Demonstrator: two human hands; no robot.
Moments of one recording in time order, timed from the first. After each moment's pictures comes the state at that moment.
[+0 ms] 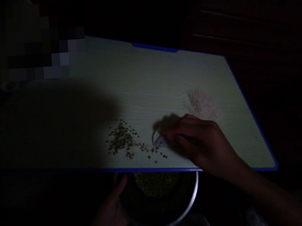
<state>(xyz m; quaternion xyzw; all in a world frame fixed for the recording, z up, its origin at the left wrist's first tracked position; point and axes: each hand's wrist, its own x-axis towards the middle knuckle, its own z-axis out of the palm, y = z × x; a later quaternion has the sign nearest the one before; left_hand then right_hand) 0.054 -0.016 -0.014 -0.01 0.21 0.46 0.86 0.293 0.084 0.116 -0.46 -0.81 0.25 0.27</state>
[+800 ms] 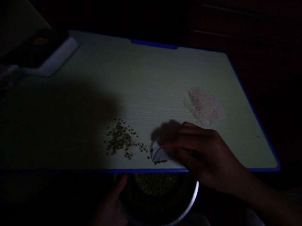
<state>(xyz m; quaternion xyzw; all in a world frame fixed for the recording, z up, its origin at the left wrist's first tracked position) 0.059 -0.009 0.000 -0.02 0.22 0.48 0.85 0.288 0.072 0.117 -0.46 -0.80 0.29 0.26</state>
